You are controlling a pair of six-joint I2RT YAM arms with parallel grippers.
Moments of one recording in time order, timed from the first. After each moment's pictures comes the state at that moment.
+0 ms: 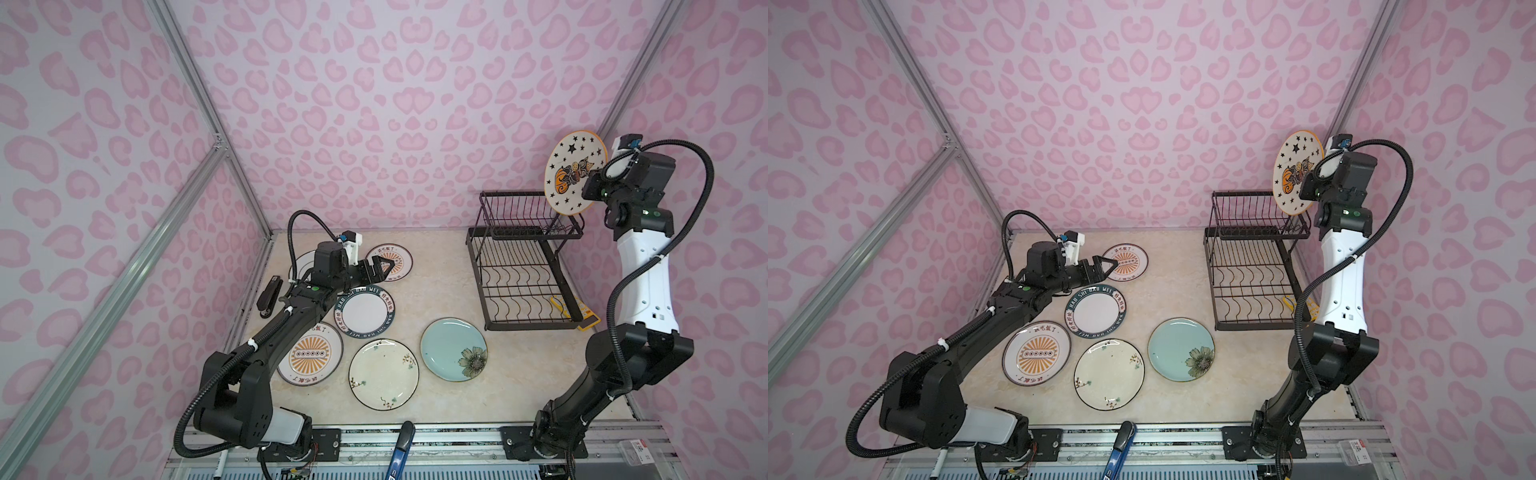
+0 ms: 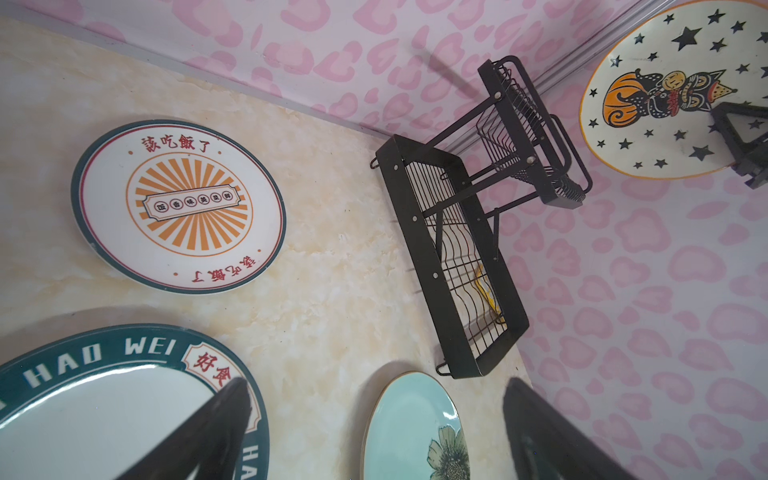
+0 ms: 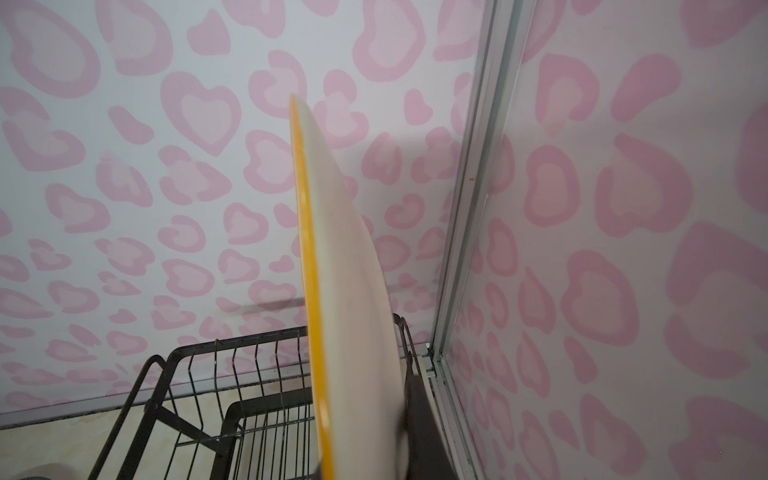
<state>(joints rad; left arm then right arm) -0.31 1.43 1.03 -0.05 0.49 -0.58 -0.30 1.78 2.08 -0.53 -0.13 -0.02</state>
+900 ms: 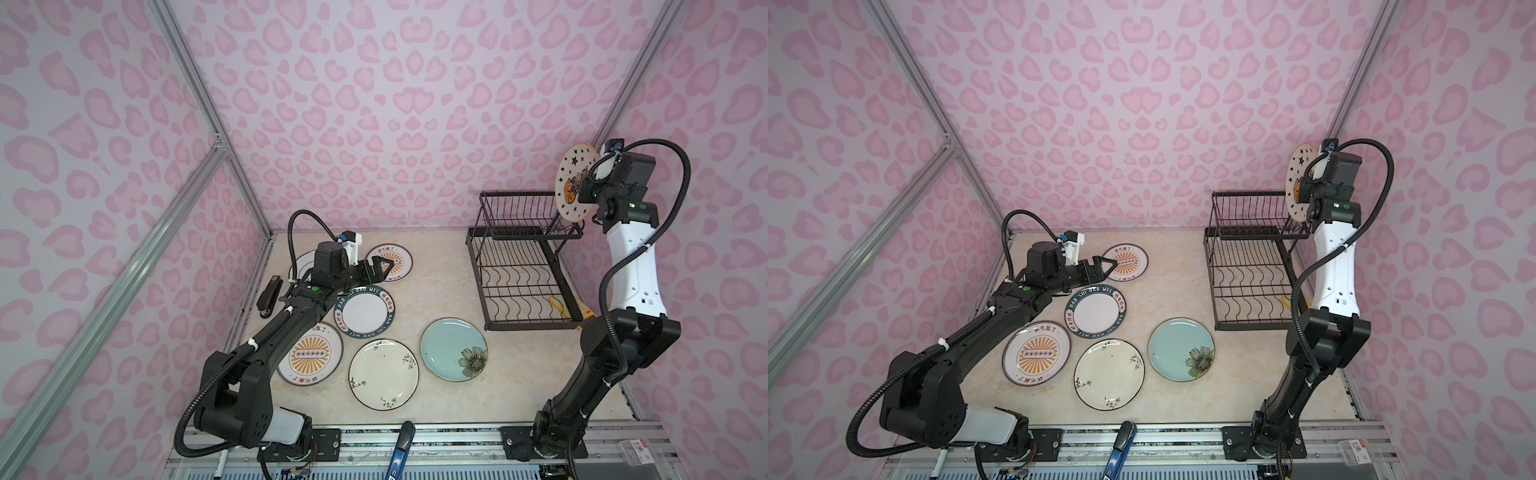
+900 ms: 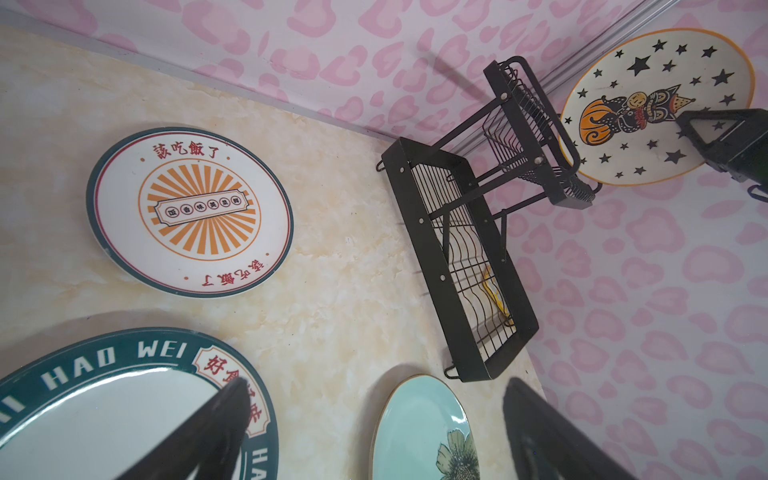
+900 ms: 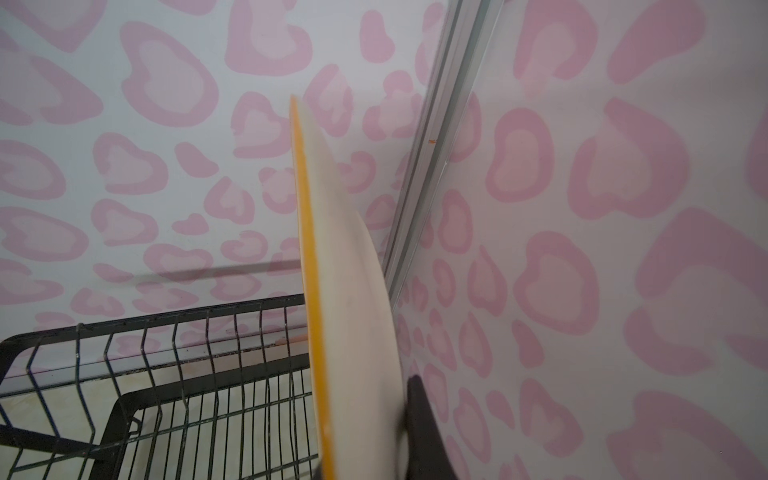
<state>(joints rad) -0.31 1.44 1.03 -0.06 0.47 -0.56 -0.27 1.88 2.16 -0.58 0.05 -0.16</state>
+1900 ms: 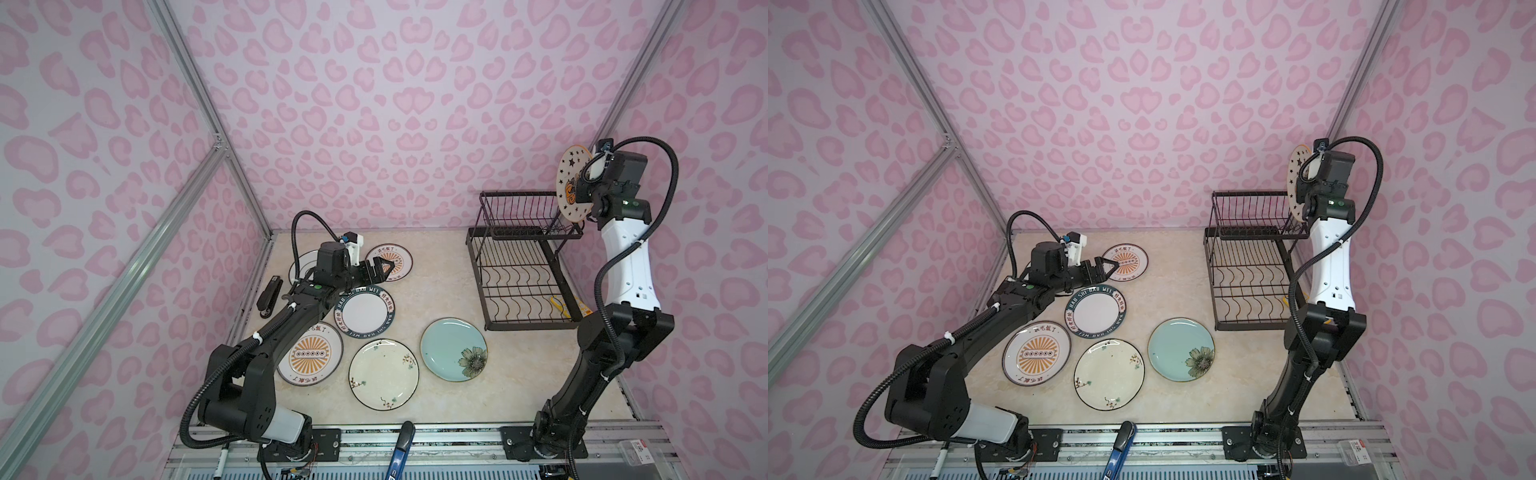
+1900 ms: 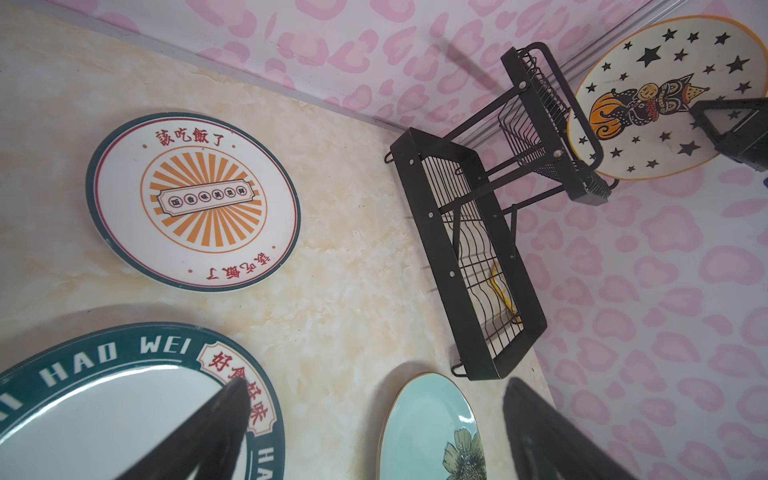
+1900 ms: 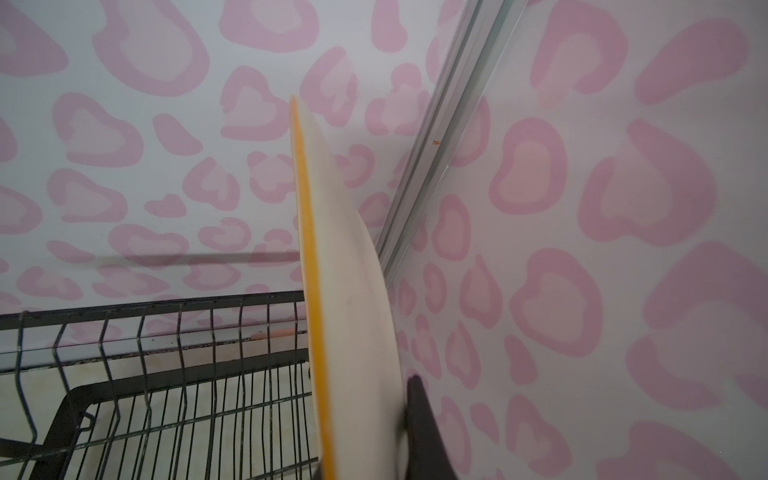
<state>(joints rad) -0.31 1.47 1.04 -0.06 0.47 -0.55 -0.26 1.94 2.21 -0.59 0.10 -0.25</state>
